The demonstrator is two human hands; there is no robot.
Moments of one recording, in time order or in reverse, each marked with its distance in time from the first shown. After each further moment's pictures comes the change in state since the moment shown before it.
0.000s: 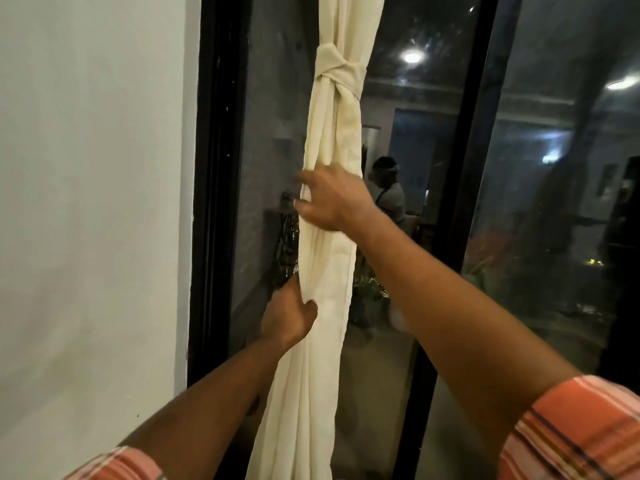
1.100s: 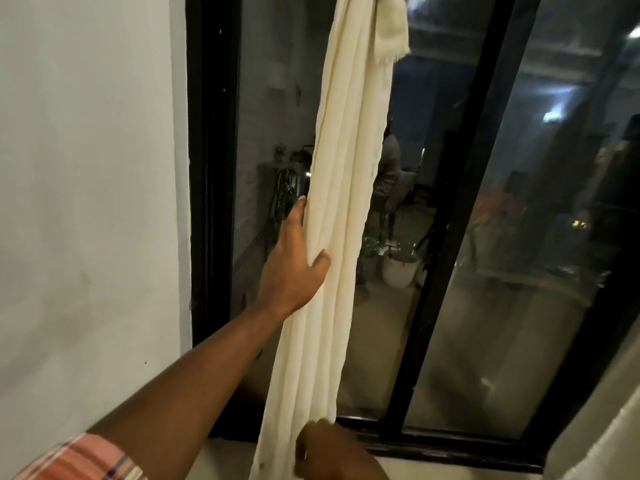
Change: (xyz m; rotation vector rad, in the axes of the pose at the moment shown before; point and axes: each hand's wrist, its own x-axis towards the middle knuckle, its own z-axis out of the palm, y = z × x) left_hand -0.014 -0.019 -0.008 -0.140 0.116 0.313; right_hand -0.308 -0.091 0.214 0.775 -1.246 -0.041
